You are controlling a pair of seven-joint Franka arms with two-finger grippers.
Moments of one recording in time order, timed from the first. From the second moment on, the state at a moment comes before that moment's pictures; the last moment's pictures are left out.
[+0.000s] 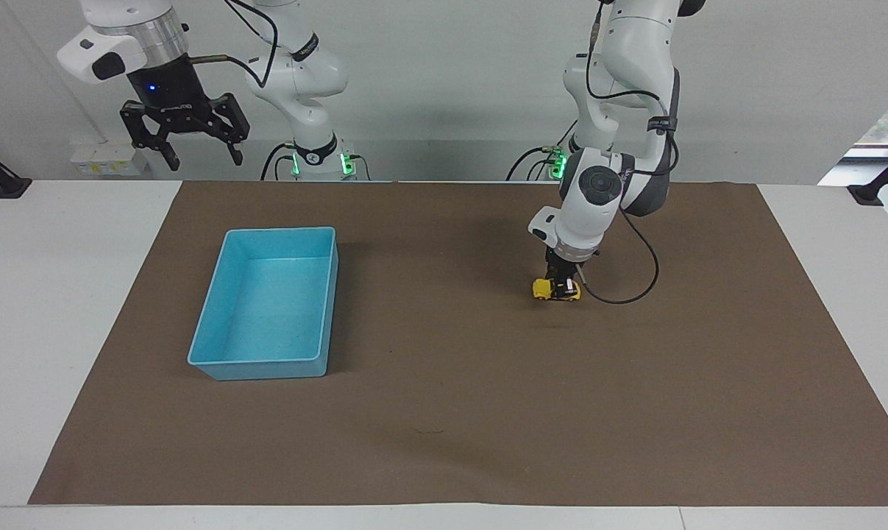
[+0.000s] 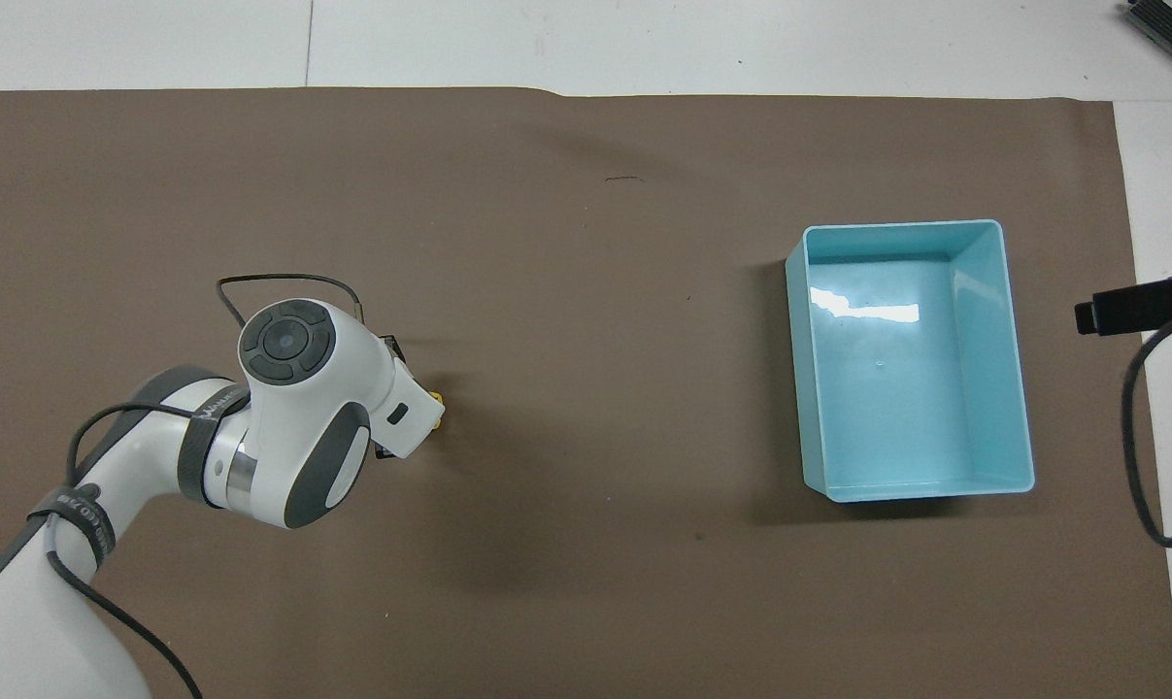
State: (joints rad) left arm -0.41 0.17 0.00 -2.15 -0.05 2.27 1.12; right arm 0.10 -0.04 -0.10 -1.45 0.02 1.49 -0.08
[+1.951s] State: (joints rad) left arm -0.10 0.02 0.03 -1.73 -0.03 1.80 -0.01; right arm 0.10 -0.05 -0.10 -1.48 0.02 1.49 -0.23
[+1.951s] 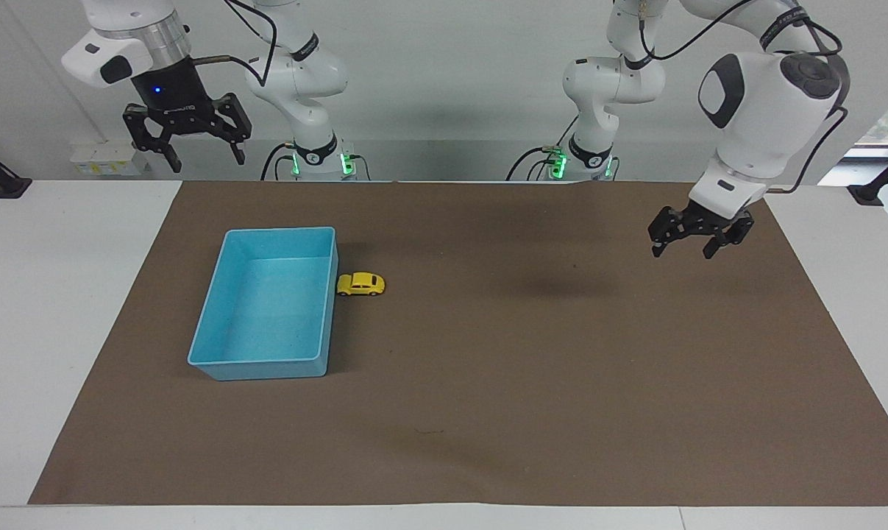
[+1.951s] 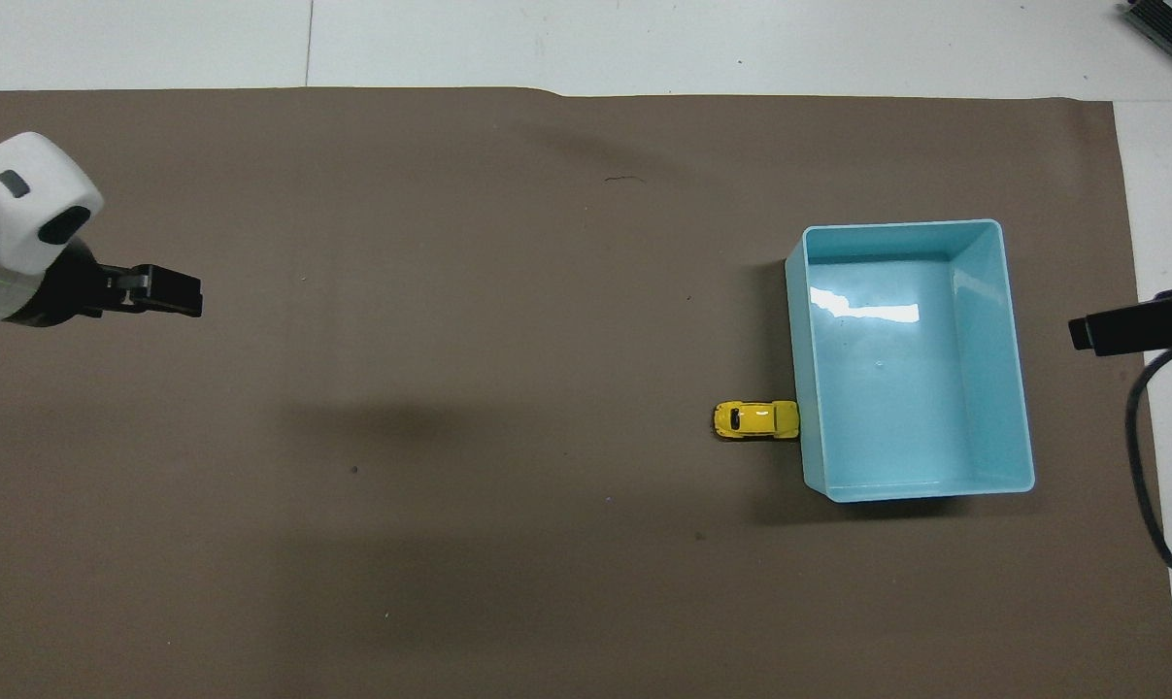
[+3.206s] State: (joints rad) left arm -0.05 -0.03 0.01 -1.63 0.01 1.57 0.08; right arm 0.31 -0.11 -0.05 -1.82 0.01 1.65 -1.17
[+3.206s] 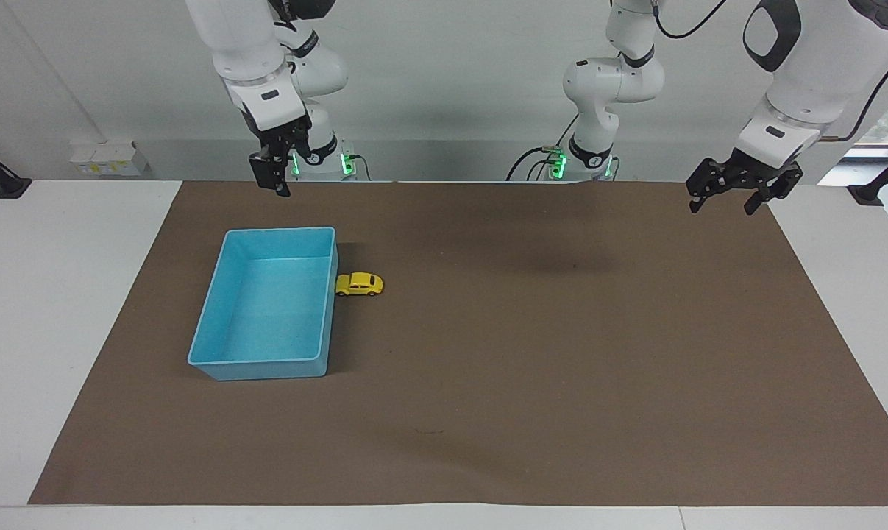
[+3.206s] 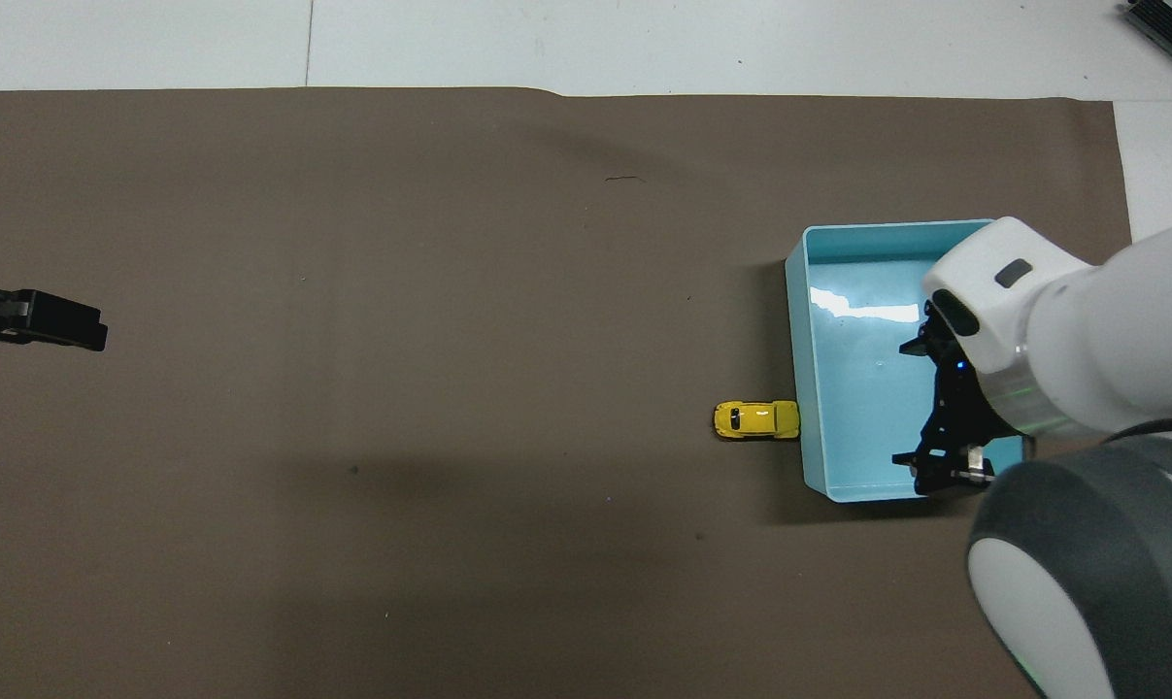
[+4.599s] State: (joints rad) left arm -0.05 -0.03 0.02 -1.63 0.01 1.57 0.08; right arm 0.38 0.04 -0.05 -2.14 -0.01 2.11 -1.22
